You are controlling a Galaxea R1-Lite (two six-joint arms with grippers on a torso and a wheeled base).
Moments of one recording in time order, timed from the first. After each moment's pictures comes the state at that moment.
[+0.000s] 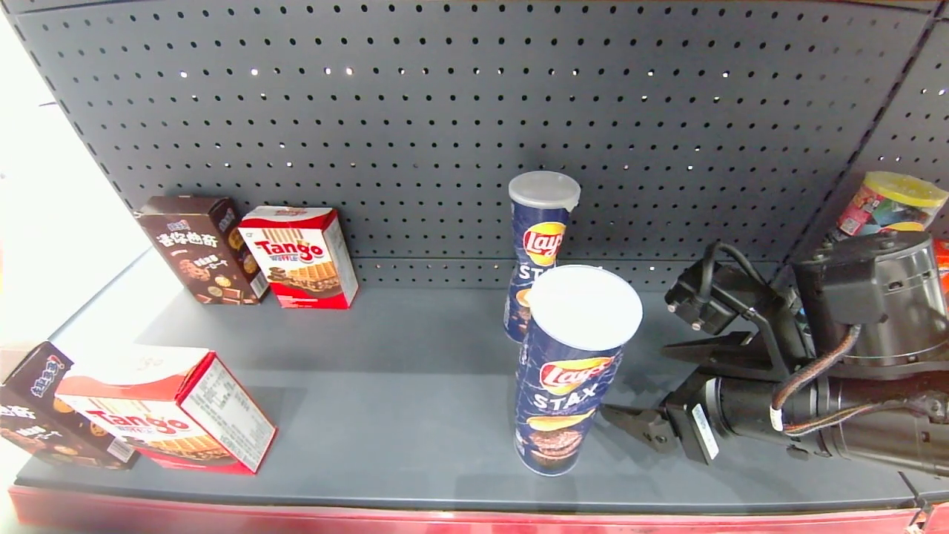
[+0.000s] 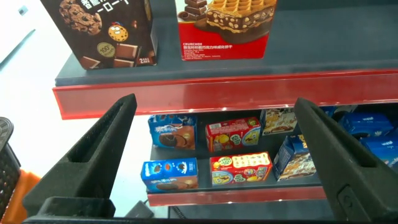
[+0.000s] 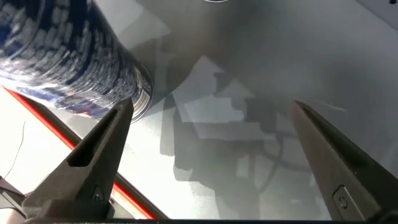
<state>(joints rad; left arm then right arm) 0.00 0.00 -0.01 0.02 -0.05 0.03 0.72 1.47 -0.85 -0.10 -0.12 -0.10</state>
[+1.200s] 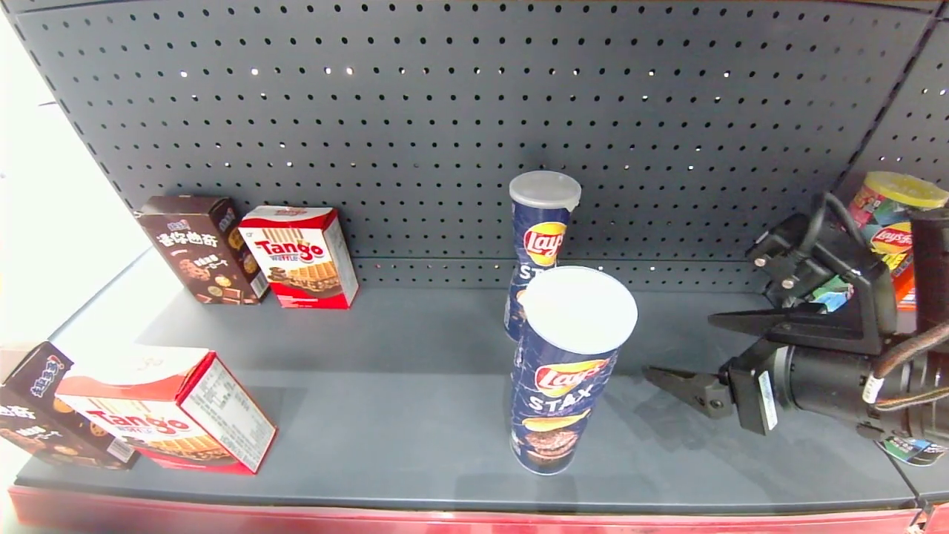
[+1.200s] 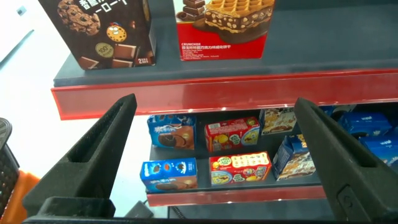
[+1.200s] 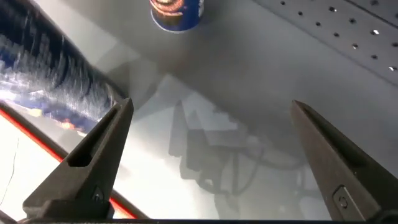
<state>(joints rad) 0.00 0.00 -0.01 0.03 -0.05 0.03 0.65 1.33 -0.83 -0.11 -0.13 -0.10</state>
